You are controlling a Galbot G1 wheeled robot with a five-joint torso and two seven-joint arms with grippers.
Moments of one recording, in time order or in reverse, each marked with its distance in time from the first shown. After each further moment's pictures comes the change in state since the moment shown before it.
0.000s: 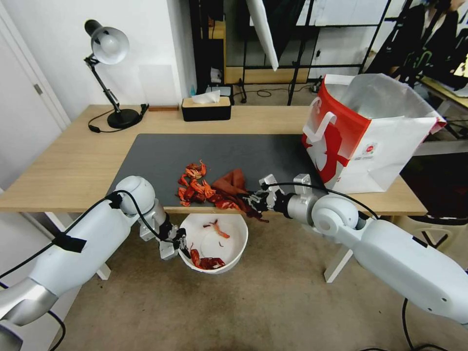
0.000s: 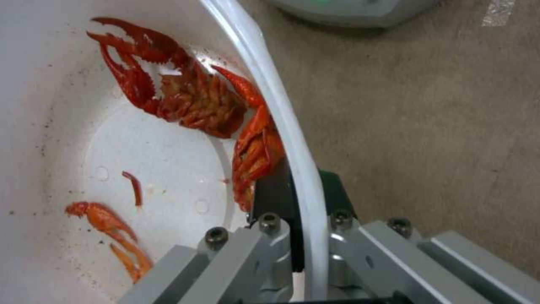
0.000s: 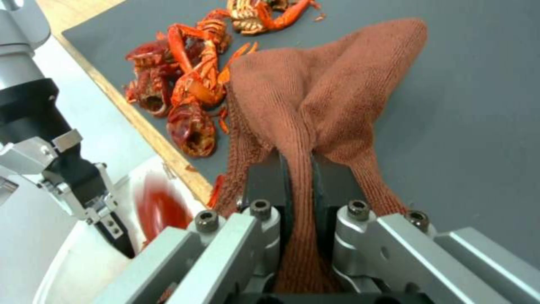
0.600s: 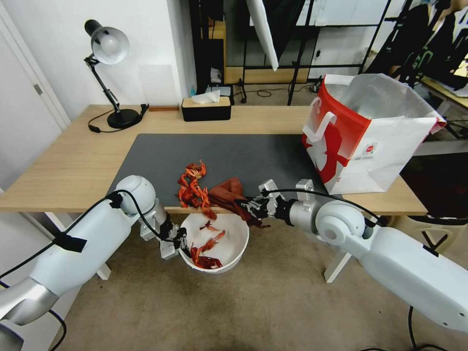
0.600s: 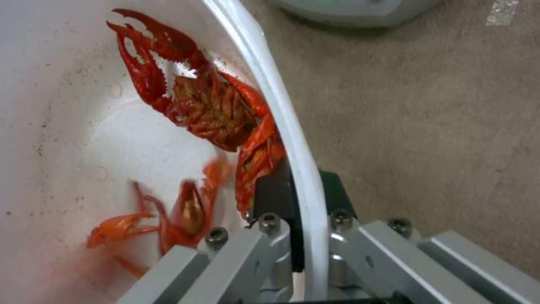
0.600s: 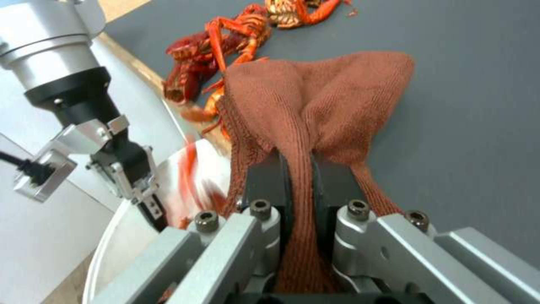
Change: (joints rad) left arm -0.002 -0.007 0.000 0.002 0.002 0.000 0.000; right arm -0.053 -0.042 0.028 0.088 0.003 -0.002 0.002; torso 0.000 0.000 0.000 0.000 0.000
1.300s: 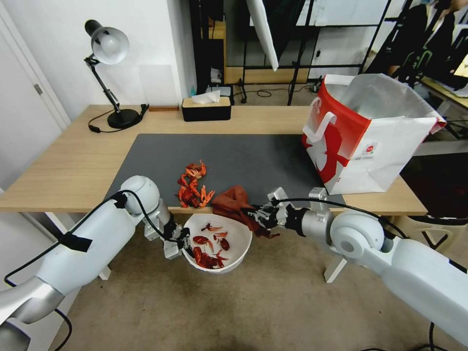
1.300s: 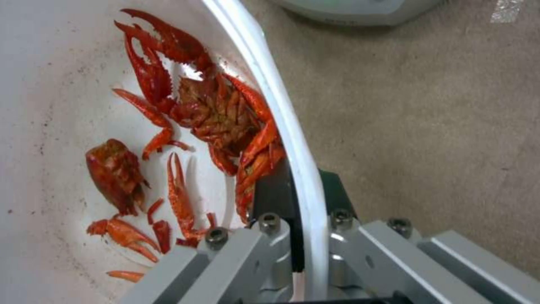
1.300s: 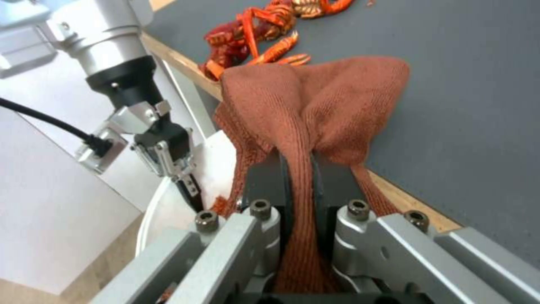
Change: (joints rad) left arm -0.003 -0.021 0.004 0.006 0.016 0.000 0.000; right arm -0.167 -0.084 0.134 0.106 -0.008 0.016 -0.062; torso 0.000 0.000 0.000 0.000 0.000
